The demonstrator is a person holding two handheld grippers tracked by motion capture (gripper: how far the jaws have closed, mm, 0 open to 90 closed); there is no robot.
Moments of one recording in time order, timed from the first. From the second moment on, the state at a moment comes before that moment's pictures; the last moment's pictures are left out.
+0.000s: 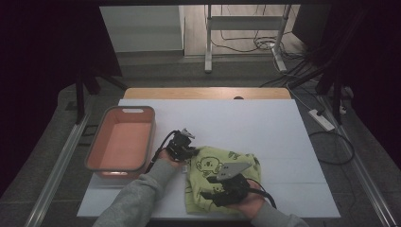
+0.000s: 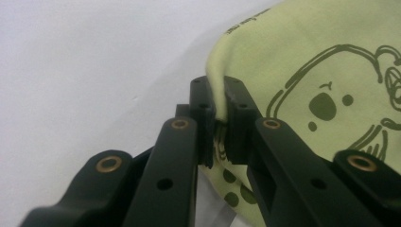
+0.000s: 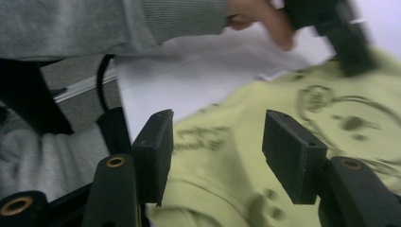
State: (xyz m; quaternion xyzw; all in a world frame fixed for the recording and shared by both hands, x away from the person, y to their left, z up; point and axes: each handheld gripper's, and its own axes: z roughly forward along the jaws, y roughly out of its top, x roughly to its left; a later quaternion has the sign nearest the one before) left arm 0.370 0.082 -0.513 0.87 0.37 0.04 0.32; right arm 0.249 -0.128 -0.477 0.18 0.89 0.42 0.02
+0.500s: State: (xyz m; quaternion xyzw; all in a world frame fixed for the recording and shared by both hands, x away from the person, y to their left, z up) left arm 0.367 0.088 -0.510 0.87 0.37 0.03 0.32; right arm 0.236 -0.091 -0.512 0.18 0.92 0.36 -0.02
